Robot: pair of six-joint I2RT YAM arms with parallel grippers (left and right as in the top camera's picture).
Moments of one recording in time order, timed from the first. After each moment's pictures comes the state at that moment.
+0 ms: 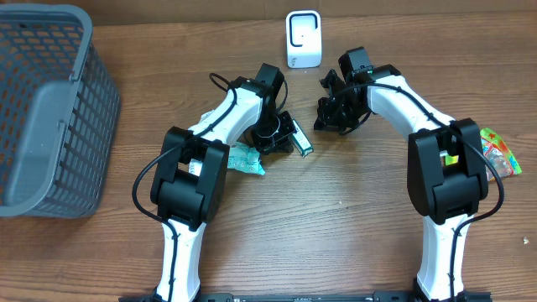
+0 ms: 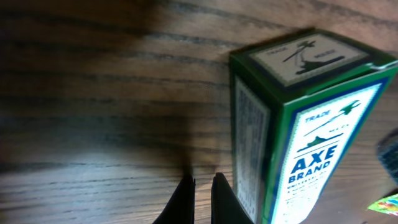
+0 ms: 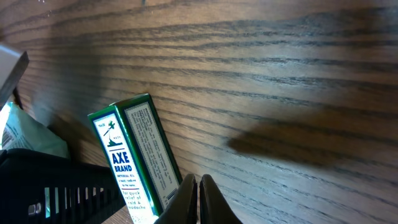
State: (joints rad) left arm -0.39 2.24 1.65 -0.91 0.42 -0.75; right arm 0.27 2.21 1.64 -0.82 -0.50 0.20
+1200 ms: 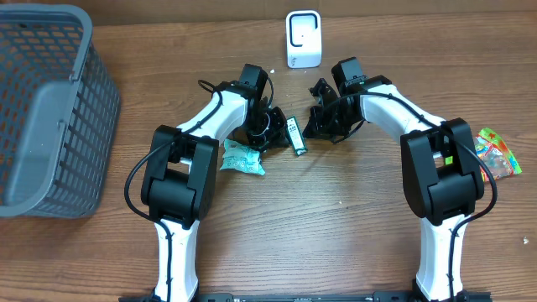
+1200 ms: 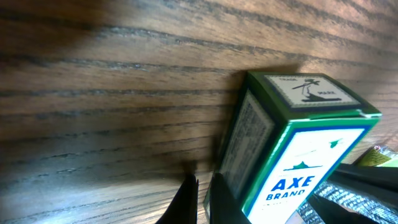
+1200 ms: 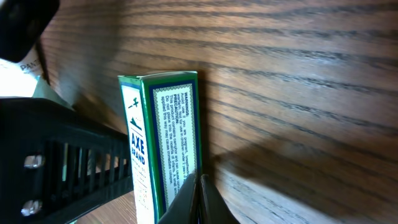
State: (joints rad) left arm -0.32 2.23 1.56 -0.76 0.57 -0.76; right arm 0.31 2.21 1.56 -0.71 -0.63 0.17
